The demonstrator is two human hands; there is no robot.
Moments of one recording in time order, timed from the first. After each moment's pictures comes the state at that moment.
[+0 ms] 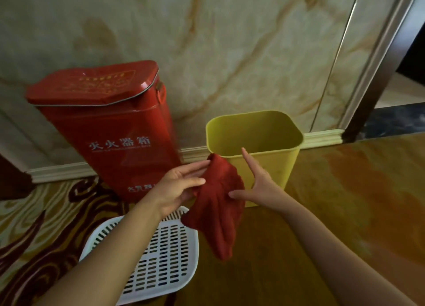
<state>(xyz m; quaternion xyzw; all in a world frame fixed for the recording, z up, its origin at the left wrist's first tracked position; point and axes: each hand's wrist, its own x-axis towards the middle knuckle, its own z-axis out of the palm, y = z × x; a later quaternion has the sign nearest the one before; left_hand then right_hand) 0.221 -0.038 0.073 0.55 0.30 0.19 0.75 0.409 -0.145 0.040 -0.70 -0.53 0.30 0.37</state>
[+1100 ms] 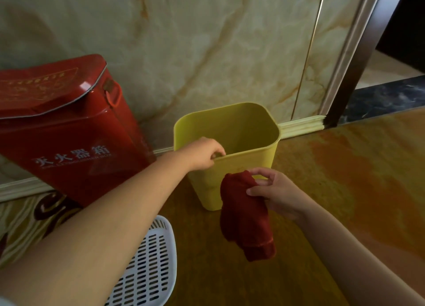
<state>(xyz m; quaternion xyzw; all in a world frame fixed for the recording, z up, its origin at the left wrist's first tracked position) 0.381 0.004 0.082 0.95 0.25 -0.09 0.15 0.486 -0.174 0.019 -0.55 -0.27 0.56 0.56</state>
